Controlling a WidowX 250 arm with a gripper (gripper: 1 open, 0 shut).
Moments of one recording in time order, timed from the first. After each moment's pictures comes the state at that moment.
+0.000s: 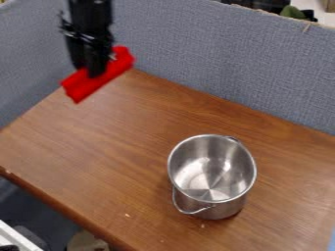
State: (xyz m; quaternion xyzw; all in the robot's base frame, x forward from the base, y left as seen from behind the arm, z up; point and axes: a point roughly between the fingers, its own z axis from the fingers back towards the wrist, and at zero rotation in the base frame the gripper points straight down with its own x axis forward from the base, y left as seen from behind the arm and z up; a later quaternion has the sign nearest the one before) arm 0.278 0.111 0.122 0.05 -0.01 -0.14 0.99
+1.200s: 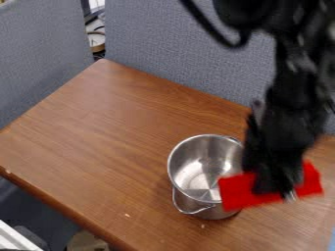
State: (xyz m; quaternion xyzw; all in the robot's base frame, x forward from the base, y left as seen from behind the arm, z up) arm 0.230 -0.129 0.075 0.03 0.00 -0.43 0.90
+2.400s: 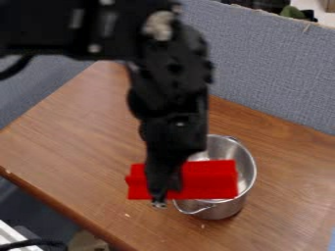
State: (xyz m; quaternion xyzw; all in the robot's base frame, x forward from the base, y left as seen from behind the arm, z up) arm 0.171 -0.050 0.109 0.06 -0.09 -0.53 0.84
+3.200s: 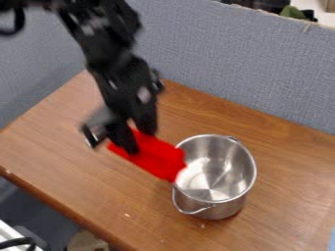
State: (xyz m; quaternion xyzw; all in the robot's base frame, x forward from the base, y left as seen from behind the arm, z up) arm 0.203 0.014 0.103 0.00 -0.10 -0.76 0.64
